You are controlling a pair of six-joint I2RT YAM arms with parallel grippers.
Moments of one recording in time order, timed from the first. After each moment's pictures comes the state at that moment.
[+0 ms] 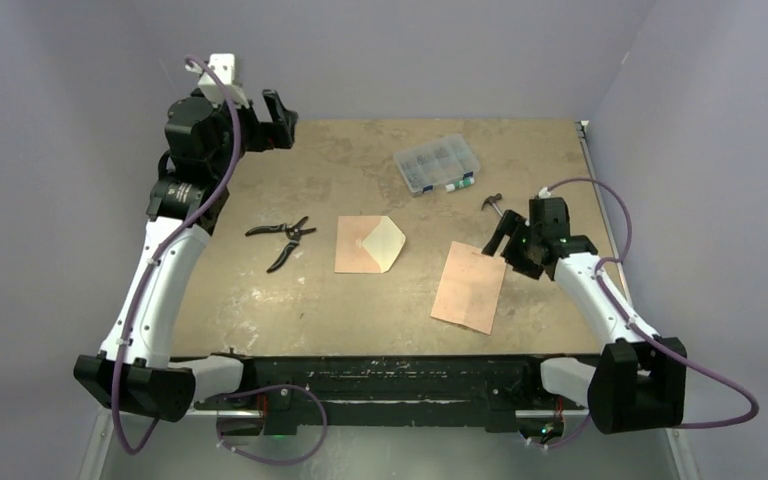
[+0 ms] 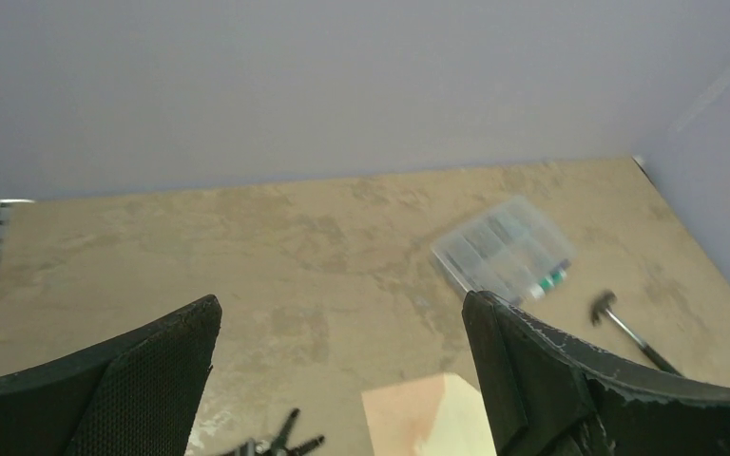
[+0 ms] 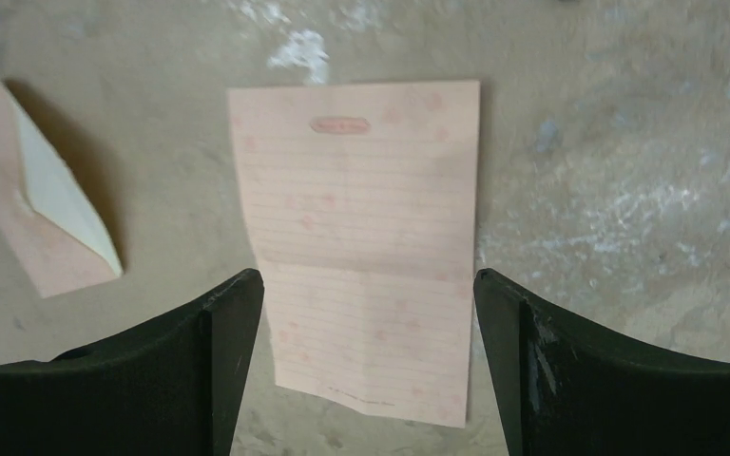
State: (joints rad) left arm -0.18 1.23 1.47 -0.31 0.00 -0.17; right arm 0.09 1.17 0.81 -0.55 -0.04 0.58
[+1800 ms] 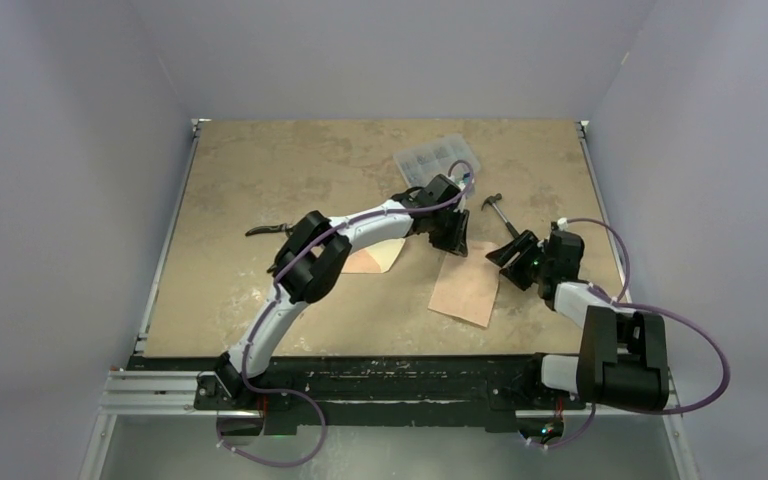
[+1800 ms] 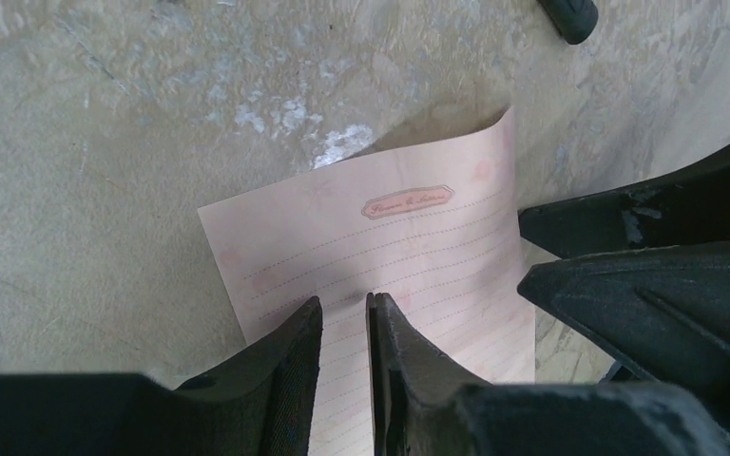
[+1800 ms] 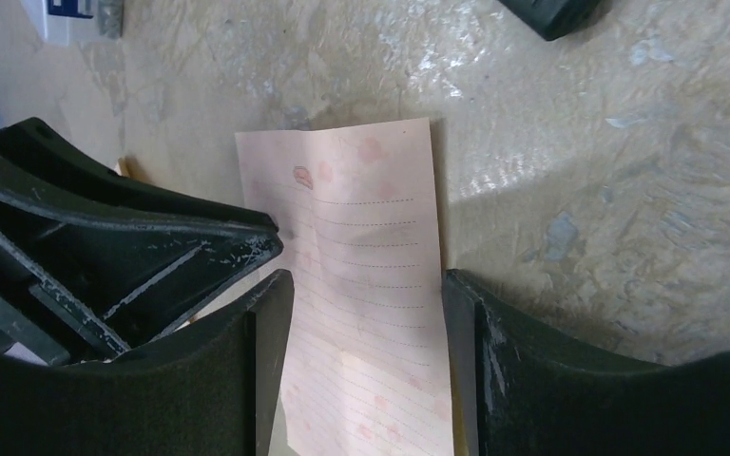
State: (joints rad) left arm -0.83 2.40 1.91 -0.37 0.31 -0.53; right arm -0.14 1.27 0.38 0.14 -0.35 0.73
